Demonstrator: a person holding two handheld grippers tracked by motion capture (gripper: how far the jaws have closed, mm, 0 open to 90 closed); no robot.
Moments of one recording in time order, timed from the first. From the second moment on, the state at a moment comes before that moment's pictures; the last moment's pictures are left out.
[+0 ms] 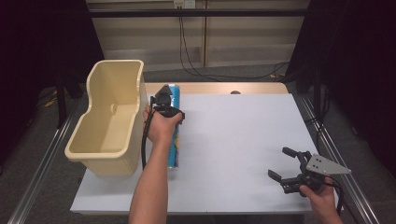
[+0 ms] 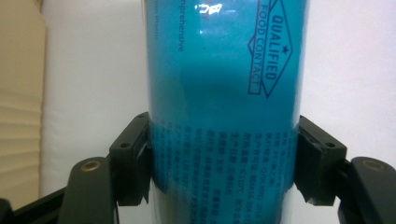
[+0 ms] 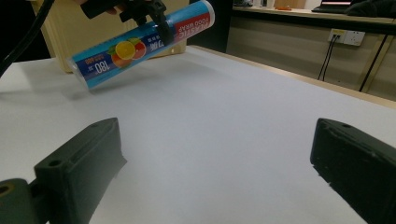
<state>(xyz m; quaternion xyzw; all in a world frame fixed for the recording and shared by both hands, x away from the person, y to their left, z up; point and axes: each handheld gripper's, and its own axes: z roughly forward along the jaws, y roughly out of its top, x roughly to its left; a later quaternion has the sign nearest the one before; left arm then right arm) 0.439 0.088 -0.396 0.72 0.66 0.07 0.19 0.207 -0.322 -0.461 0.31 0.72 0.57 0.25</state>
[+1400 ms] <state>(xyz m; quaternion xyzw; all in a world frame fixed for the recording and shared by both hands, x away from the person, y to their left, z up) 0.408 0.112 -0.263 0.72 0.65 0.06 0.24 0.208 -0.316 -0.462 0.30 0.72 0.58 0.24</state>
